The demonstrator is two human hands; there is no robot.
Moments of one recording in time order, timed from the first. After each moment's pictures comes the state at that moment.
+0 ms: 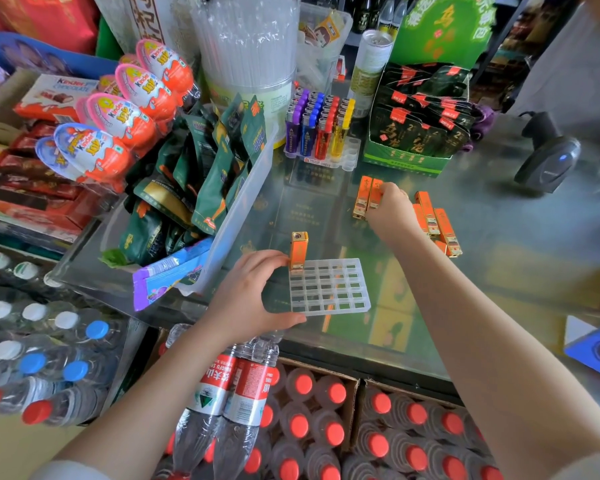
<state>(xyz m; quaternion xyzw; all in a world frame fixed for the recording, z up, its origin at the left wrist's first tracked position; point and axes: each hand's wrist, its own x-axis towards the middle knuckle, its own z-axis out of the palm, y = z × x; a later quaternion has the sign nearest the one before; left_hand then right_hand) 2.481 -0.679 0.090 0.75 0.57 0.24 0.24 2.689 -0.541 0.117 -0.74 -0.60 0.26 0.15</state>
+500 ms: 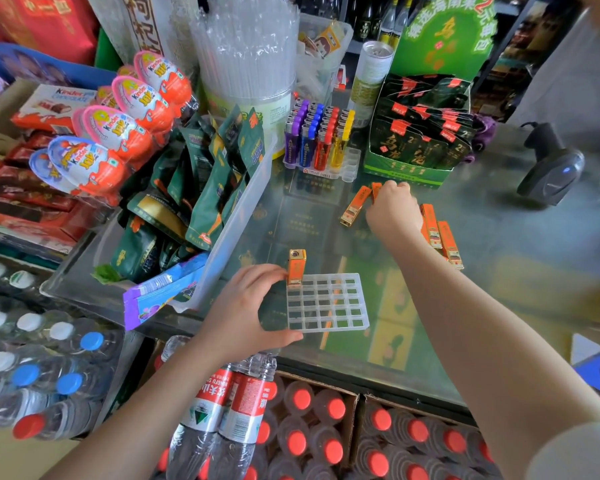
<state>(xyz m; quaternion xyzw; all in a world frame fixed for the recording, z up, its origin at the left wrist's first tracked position) 2.480 -0.678 0.087 0.75 0.57 0.24 0.23 2.685 -0.513 0.117 -0.78 -0.61 0.12 0.07</state>
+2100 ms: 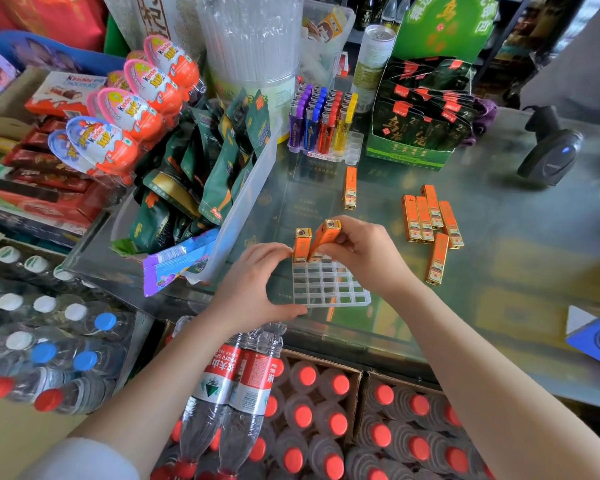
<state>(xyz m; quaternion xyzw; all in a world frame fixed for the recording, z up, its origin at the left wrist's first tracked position) 2.477 -0.678 0.080 0.76 0.56 0.24 0.22 2.669 -0.625 0.125 -0.45 -0.79 0.31 0.28</state>
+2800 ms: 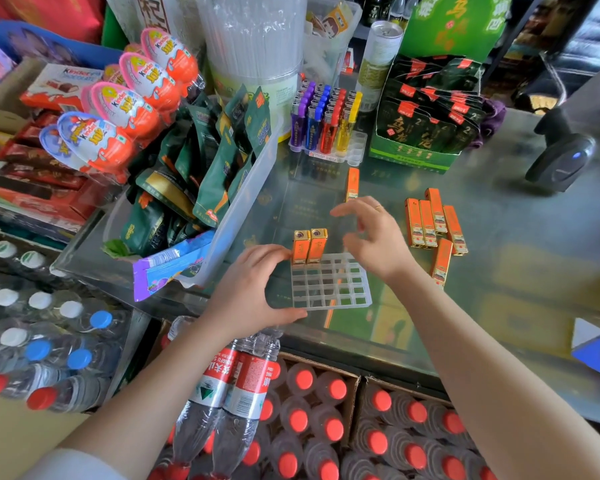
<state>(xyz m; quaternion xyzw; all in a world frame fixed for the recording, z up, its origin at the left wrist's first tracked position) 2.482 -0.678 0.081 0.75 0.58 0.25 0.20 2.678 -0.597 0.118 -0.52 -0.75 0.32 0.27</state>
